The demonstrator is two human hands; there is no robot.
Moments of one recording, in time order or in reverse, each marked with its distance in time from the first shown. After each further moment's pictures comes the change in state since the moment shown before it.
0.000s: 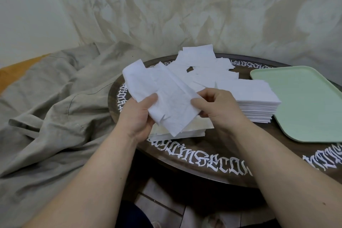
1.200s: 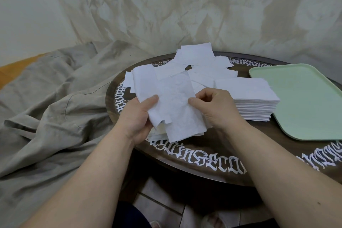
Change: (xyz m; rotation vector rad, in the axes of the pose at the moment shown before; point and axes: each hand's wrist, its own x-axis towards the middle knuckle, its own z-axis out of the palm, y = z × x) left_hand 0.002 -0.003 -0.001 0.092 -0.008 -0.080; right_hand 0.003 0.007 0.004 -0.057 0.075 -0.046
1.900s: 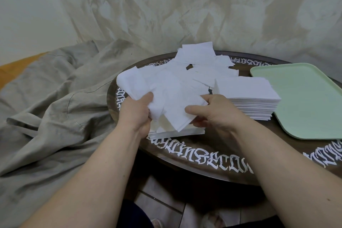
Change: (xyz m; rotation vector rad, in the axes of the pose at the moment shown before) left_hand 0.008 0.000 0.004 -0.093 0.240 0.107; right_hand -0.006 -0.004 -0.003 0.142 -0.262 0.256
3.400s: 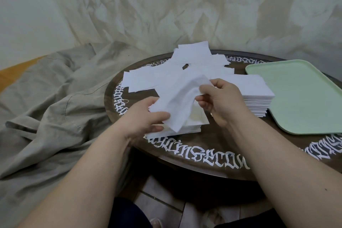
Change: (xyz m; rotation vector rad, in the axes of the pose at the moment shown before) left_hand -0.011 0.002 -0.013 0.703 -0.435 -0.103; right_hand 0.008 -0.008 -0.013 0.347 0.287 -0.118
